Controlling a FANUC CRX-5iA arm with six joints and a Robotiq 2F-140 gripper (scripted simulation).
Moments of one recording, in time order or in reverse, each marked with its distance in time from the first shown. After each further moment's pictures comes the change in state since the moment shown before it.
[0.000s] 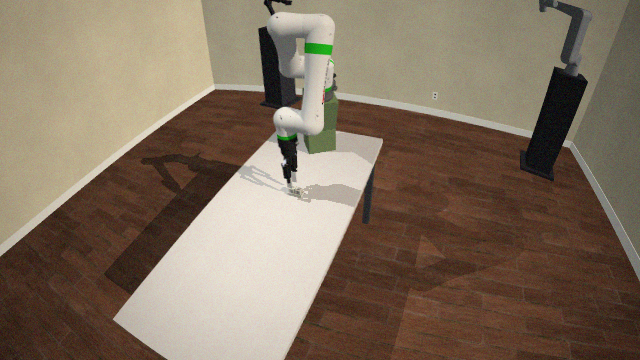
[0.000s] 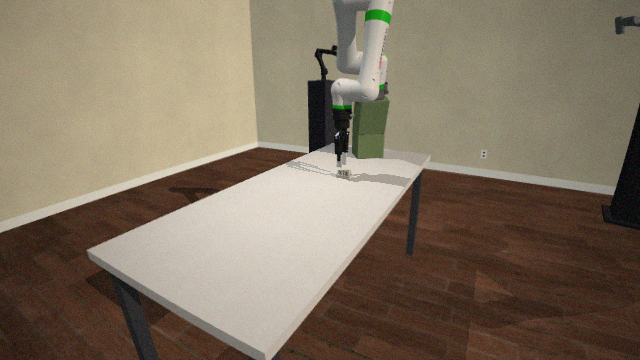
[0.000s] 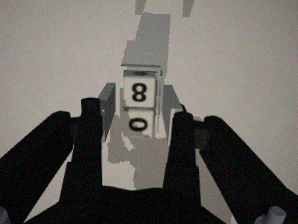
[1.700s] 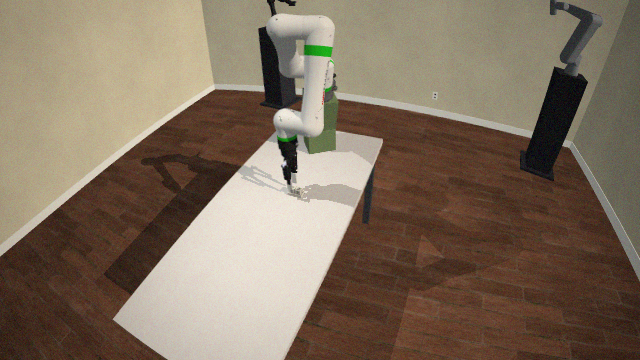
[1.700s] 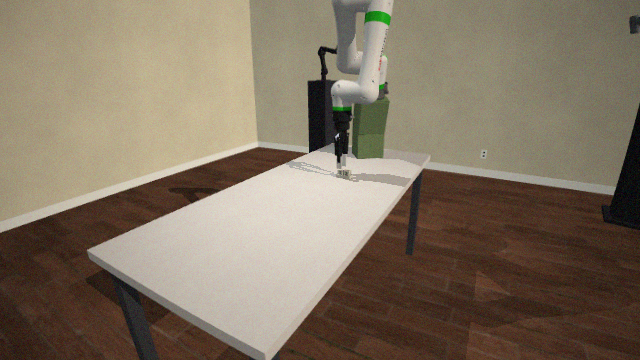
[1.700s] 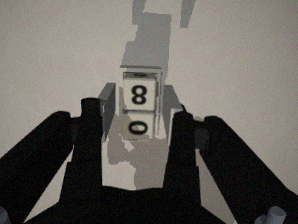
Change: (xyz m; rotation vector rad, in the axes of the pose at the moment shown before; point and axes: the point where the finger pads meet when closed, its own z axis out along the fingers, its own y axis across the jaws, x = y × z) arm 0.000 0.000 0.008 0.000 0.000 0.000
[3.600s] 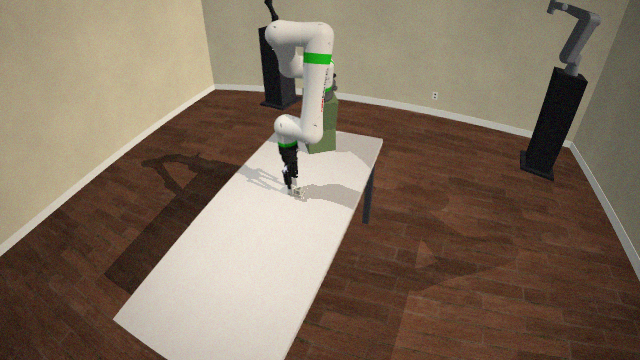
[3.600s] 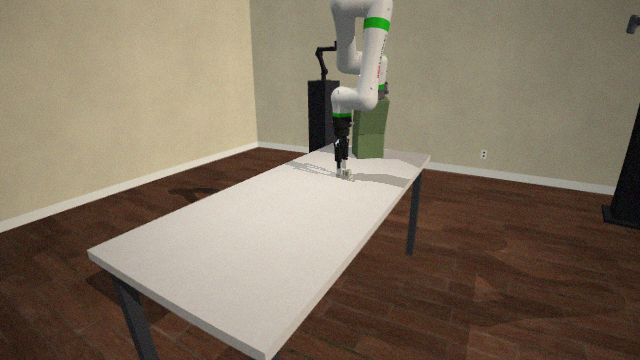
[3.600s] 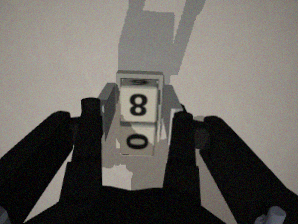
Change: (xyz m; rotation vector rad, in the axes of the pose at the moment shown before) arm 0.000 0.000 0.030 0.000 0.000 0.000
